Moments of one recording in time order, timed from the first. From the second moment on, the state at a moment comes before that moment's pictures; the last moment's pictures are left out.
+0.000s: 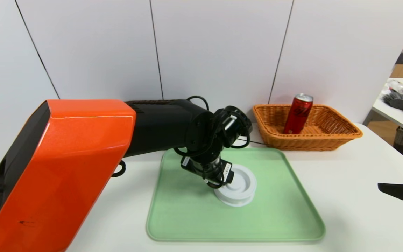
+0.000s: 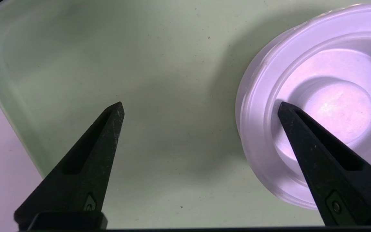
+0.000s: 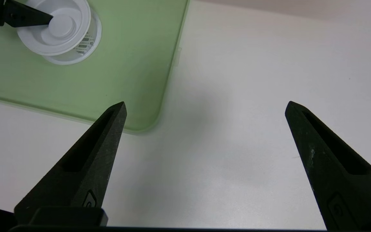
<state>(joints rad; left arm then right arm) -0.83 2.28 -1.96 0.79 0.32 -0.34 0.05 1.02 -0.88 0.49 0.14 -0.09</state>
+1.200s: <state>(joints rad) -0.83 2.28 -1.97 0.79 0.31 -0.38 0.05 1.03 -0.88 0.49 0.14 -0.09</state>
